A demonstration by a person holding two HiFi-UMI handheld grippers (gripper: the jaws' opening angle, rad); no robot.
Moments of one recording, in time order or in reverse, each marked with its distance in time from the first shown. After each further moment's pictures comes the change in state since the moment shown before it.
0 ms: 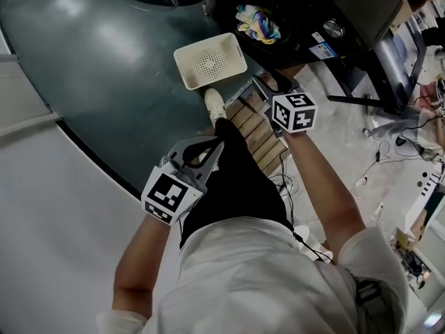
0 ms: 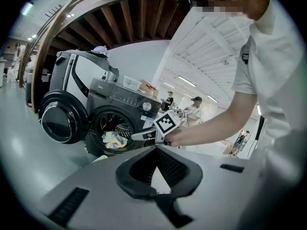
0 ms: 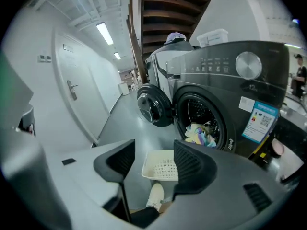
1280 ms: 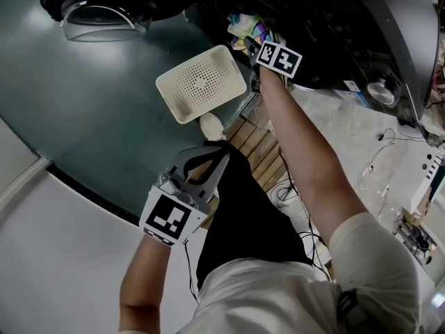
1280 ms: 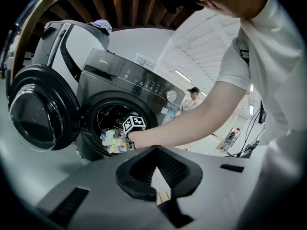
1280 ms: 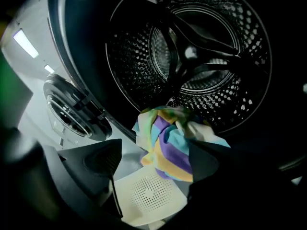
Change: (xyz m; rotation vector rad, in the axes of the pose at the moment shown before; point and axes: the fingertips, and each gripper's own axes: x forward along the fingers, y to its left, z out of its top) left arm 0.155 0.187 0.004 0.012 0.081 -0.139; right arm 0.304 -0.256 -0.033 0.527 0.066 -0.410
